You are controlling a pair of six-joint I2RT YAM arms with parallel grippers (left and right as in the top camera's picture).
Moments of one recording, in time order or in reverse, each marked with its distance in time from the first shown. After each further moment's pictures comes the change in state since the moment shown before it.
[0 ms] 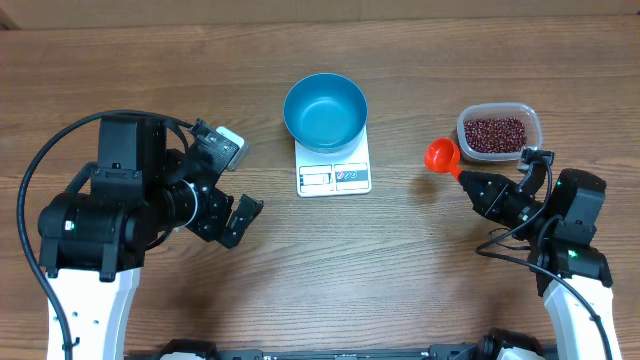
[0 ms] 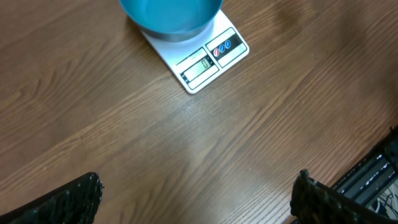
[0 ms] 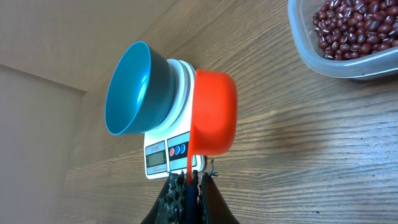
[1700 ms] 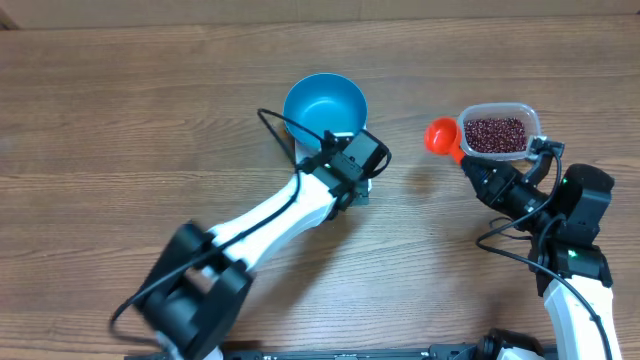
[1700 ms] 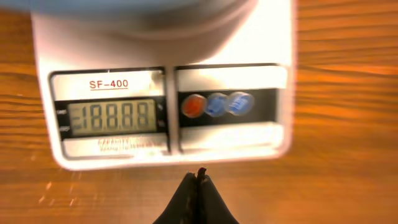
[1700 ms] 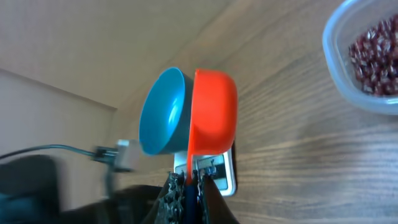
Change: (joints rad) left arm -0.622 0.660 -0.192 0.717 -0.544 -1.094; right arm 0.001 0.000 0.000 0.150 -0.054 0.143
